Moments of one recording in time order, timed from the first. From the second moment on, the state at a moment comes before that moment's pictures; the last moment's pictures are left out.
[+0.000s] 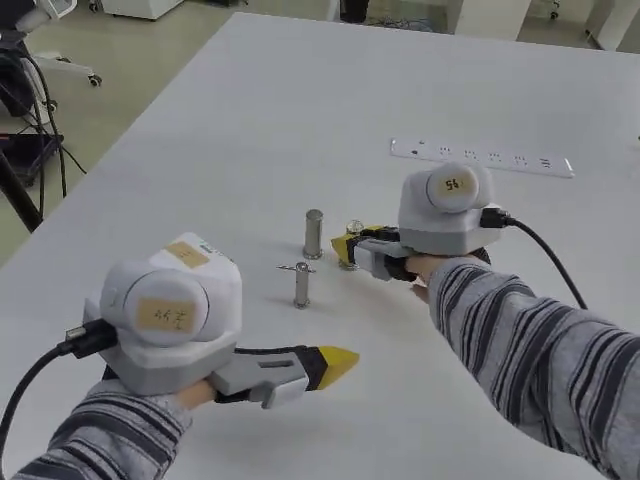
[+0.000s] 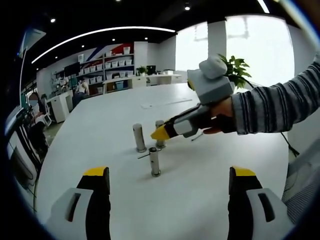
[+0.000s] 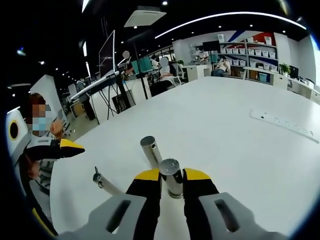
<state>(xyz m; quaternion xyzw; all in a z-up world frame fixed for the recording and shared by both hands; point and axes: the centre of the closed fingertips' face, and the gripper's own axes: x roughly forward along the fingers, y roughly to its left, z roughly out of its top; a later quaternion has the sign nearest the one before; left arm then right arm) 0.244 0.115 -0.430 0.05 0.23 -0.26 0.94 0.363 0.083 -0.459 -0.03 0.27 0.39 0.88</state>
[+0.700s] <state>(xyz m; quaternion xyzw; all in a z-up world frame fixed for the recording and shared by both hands) 0.252 0.114 -0.424 0.05 0.22 -0.26 0.94 0.337 0.062 -0.453 -0.12 0.25 0.37 0.89</state>
